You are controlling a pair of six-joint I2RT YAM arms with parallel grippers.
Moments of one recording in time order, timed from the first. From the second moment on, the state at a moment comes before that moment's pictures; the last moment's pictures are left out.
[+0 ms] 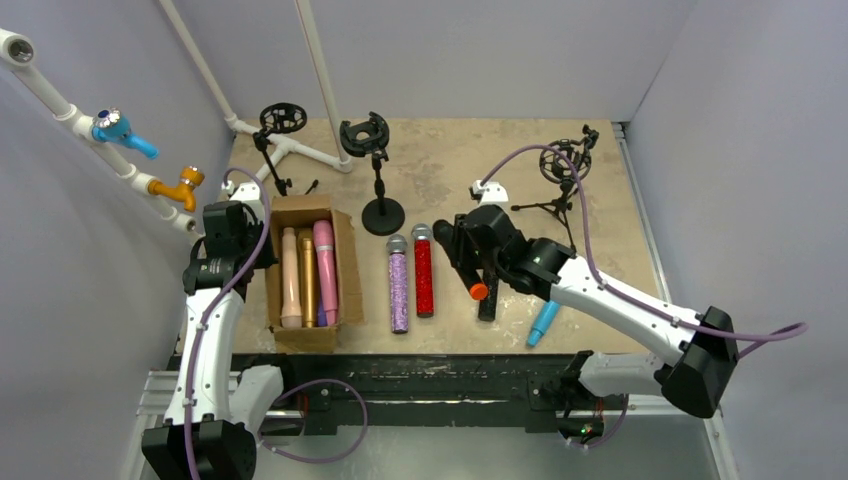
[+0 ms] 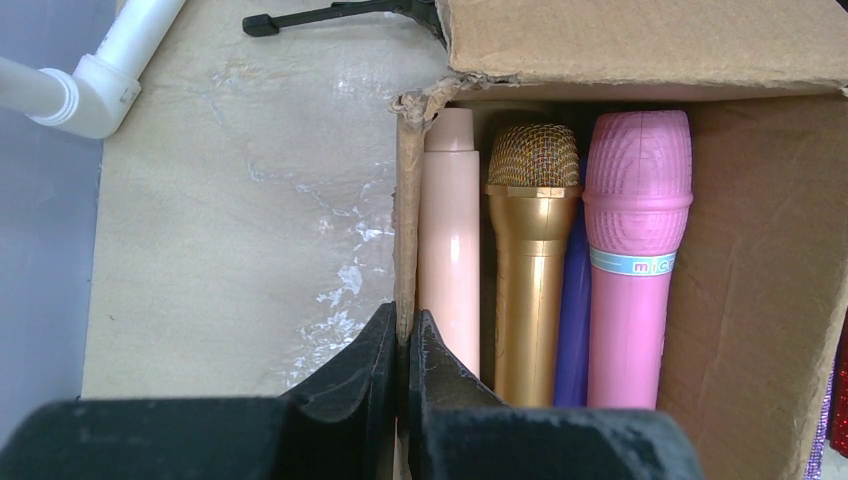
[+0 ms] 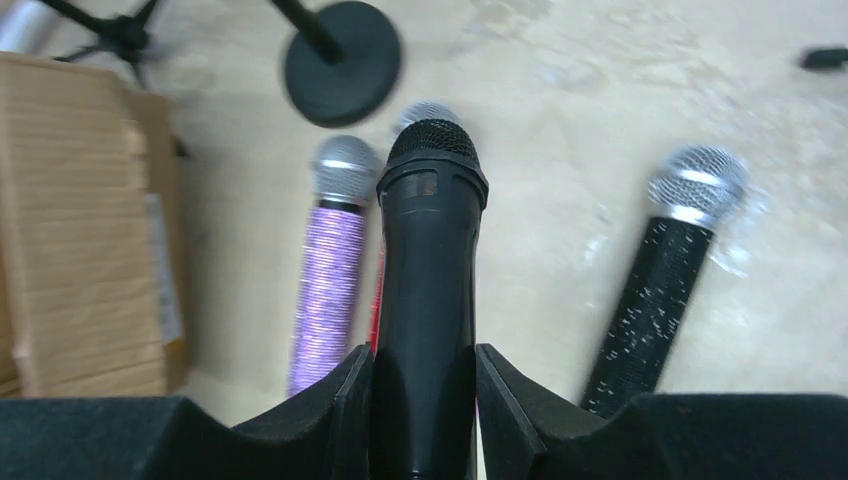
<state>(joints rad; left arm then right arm) 0.13 0.89 0.85 -0.69 0.01 -0.01 0.88 1.24 1.06 -0.48 0.33 0.63</state>
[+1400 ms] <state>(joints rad) 0.13 0.87 0.88 -0.71 0.07 -0.02 1.01 1.62 1.43 -0.61 0.46 0.74</state>
